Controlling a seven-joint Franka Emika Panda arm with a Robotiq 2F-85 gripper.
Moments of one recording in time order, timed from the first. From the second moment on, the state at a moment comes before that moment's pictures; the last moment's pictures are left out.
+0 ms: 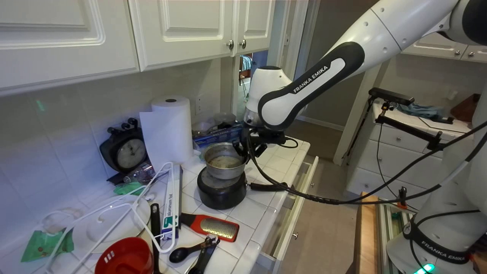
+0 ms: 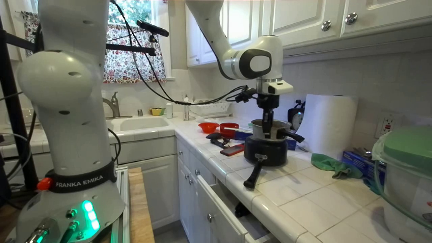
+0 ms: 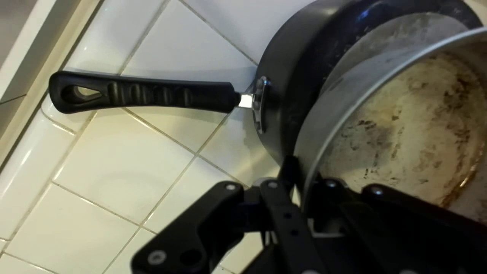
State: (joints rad) arm 0.05 0.20 -0.04 -2.22 0.05 2.55 0.84
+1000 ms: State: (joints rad) arm 0.08 0.25 -0.04 -2.16 0.04 2.49 0.82
